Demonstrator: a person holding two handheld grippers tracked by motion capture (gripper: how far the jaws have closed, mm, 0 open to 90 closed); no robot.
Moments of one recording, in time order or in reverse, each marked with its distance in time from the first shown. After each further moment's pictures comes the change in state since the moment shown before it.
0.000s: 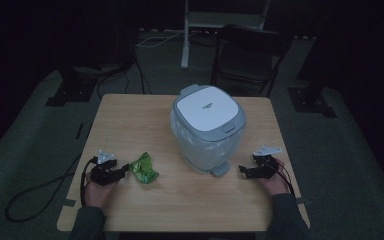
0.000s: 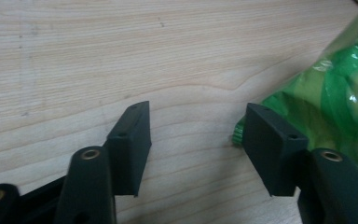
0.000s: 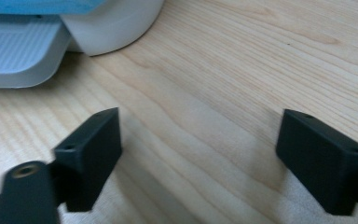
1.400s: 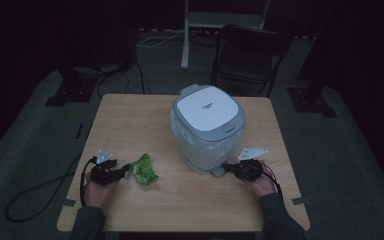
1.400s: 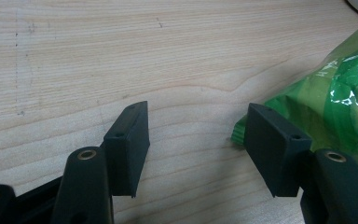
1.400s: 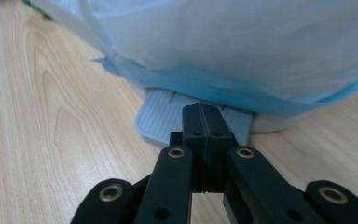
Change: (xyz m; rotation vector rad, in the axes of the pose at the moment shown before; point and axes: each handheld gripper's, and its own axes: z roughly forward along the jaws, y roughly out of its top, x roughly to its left) left arm 0.001 0.000 0.000 -0.002 -0.014 -0.013; right arm 0.057 0.033 -0.002 -0.083 0.298 -0.126
